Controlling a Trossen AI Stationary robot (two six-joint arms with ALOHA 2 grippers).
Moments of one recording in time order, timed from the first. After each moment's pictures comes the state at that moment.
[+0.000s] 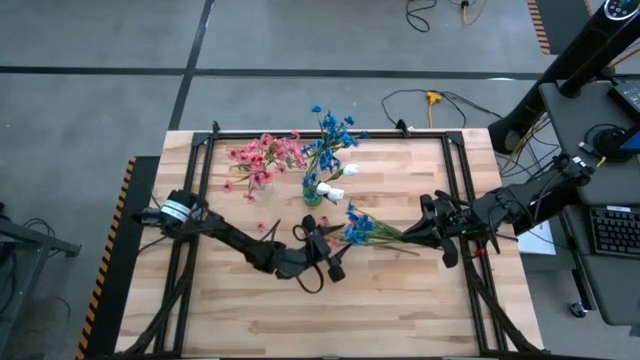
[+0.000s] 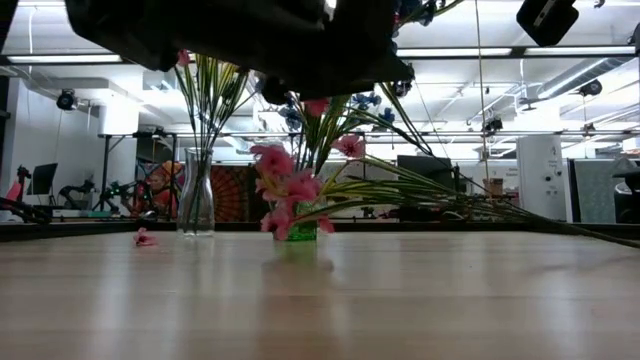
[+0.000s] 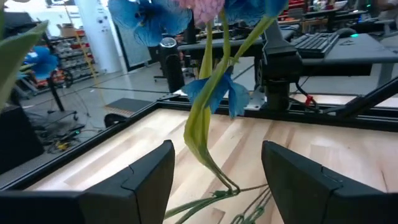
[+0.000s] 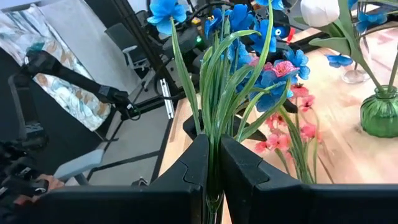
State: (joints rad) left arm -0.38 1.99 1.02 0.91 -0.90 0.04; right arm 0.45 0.67 0.59 -0.11 0.23 0.51
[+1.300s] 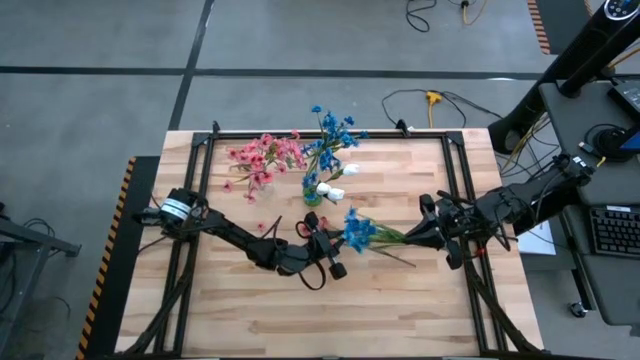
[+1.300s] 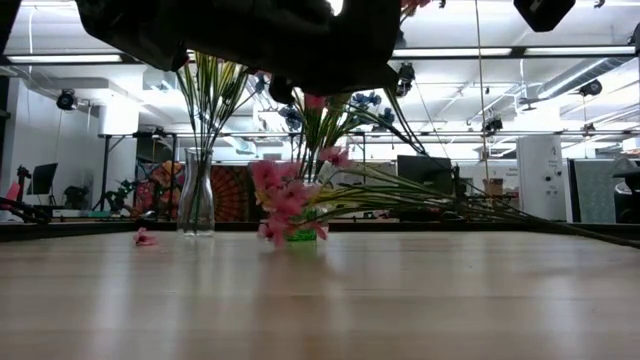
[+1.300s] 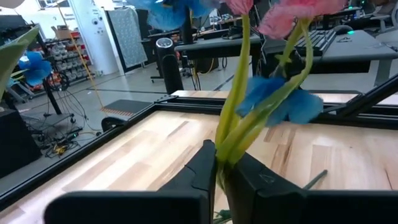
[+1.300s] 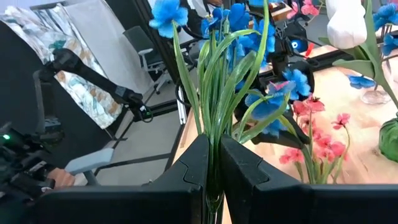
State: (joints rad) left arm -0.34 1.99 1.03 0.89 -0.85 0.06; right arm 0.45 0.66 0.60 -0.07 0.18 0.44
